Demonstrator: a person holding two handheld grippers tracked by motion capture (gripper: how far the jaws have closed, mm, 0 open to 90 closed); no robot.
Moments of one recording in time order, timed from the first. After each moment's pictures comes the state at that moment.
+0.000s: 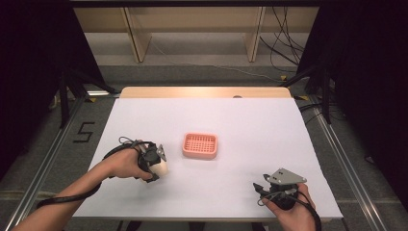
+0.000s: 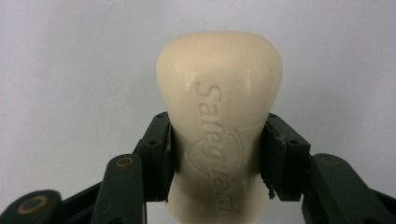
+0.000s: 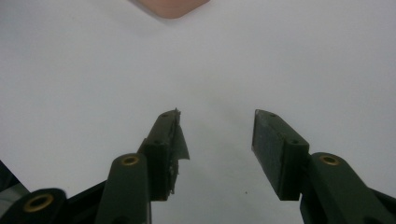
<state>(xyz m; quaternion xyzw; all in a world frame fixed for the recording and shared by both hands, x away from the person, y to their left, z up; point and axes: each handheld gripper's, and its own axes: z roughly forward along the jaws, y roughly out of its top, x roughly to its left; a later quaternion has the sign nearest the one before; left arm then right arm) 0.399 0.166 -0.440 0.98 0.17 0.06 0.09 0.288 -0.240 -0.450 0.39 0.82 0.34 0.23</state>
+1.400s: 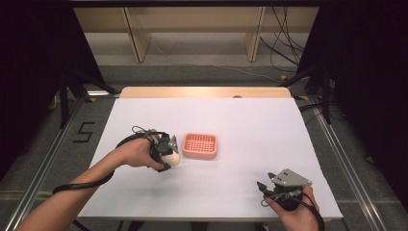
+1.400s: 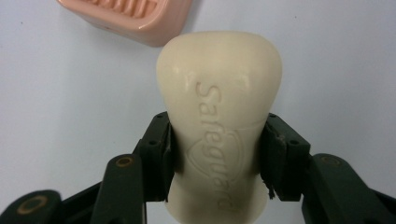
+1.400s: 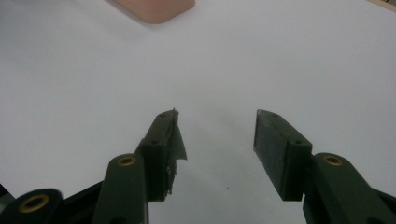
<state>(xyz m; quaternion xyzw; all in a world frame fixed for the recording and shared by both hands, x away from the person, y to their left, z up) 0.420 0.130 -0.420 0.98 0.11 0.09 0.11 0.284 -0.248 -0.449 0.40 0.81 0.34 0.25</state>
